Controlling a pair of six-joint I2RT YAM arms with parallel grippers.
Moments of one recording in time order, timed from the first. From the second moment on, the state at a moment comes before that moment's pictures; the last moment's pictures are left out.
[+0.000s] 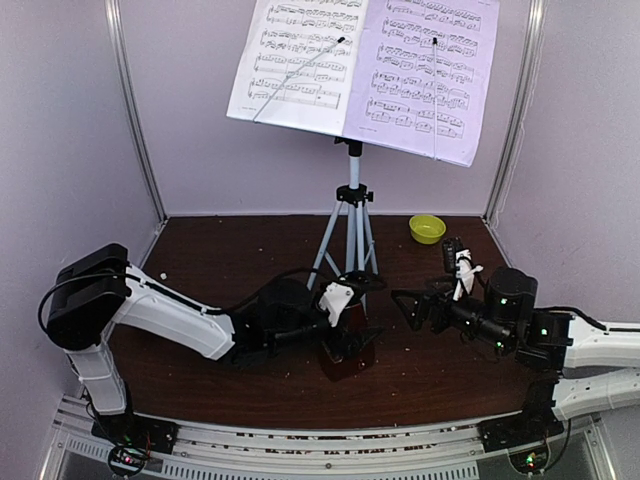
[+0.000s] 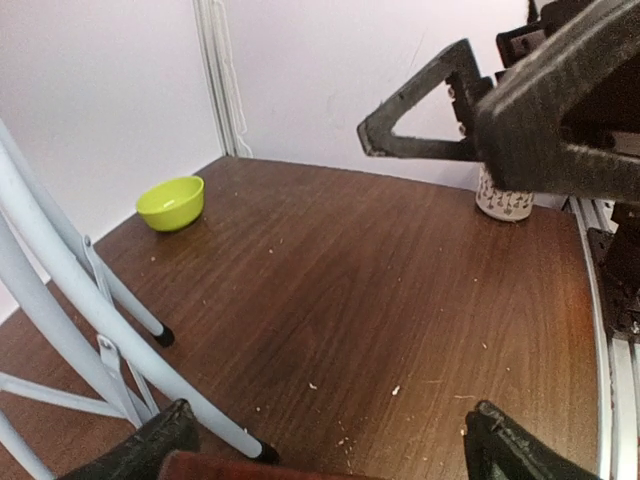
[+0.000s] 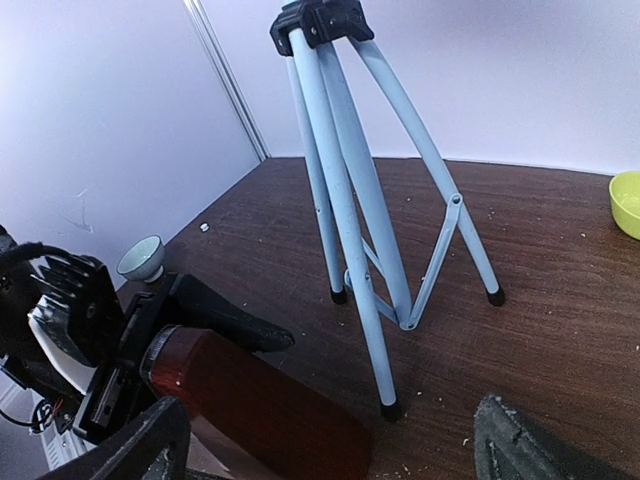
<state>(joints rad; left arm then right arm) -1.17 1.83 0.92 0.71 -0.06 0.06 0.96 0.86 0.45 0.21 0.25 0.40</state>
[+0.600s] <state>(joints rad) -1.16 1.57 0.75 0.70 0.00 0.06 0.96 0.97 0.54 0.18 0.16 0.51</state>
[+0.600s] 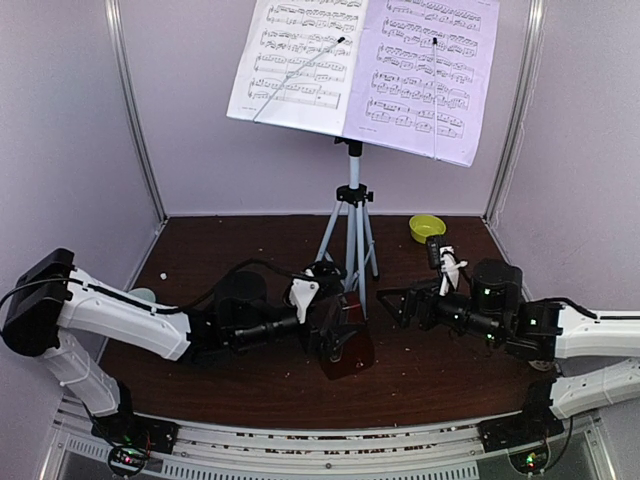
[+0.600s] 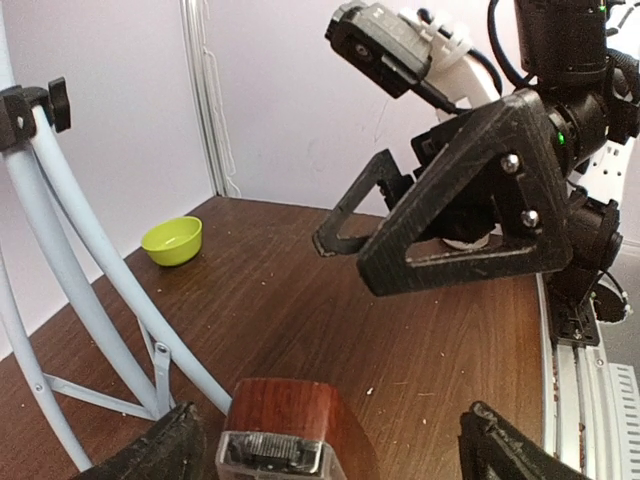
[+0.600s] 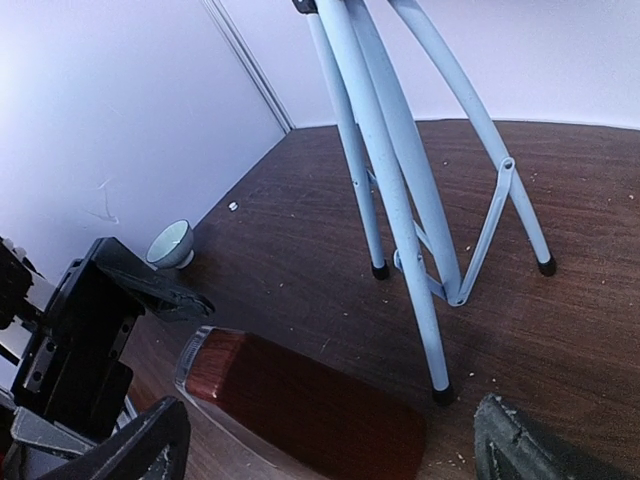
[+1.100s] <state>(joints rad) -1.11 1.52 0.75 0.60 0.05 0.06 0.97 1.12 0.59 0.30 0.09 0.63</state>
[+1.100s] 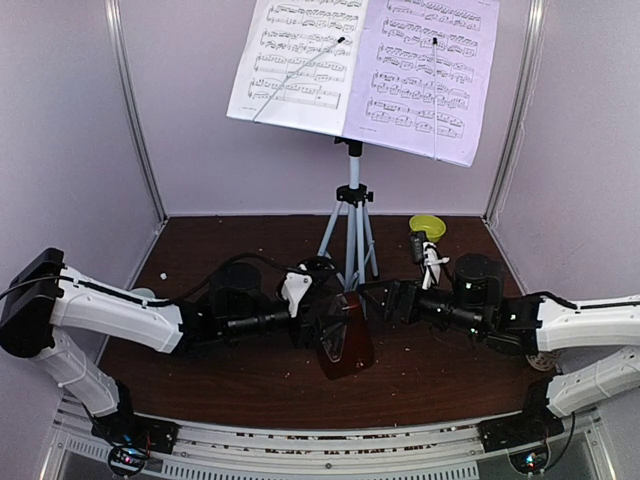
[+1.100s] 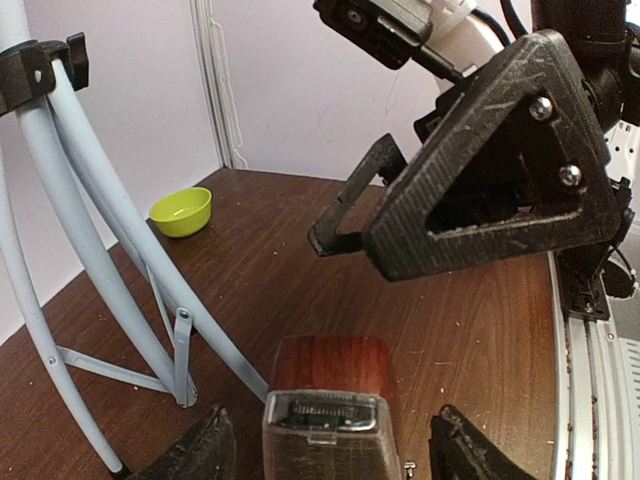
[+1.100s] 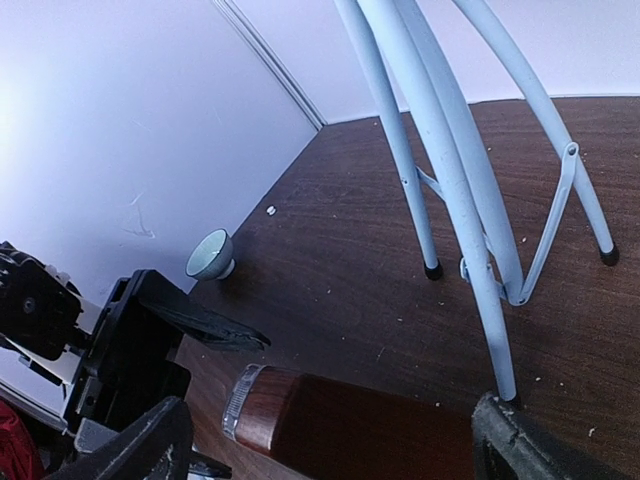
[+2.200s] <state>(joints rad) -1.08 1.54 0.78 0.56 0.14 0.06 0.98 1.28 0.55 0.48 0.06 0.76</state>
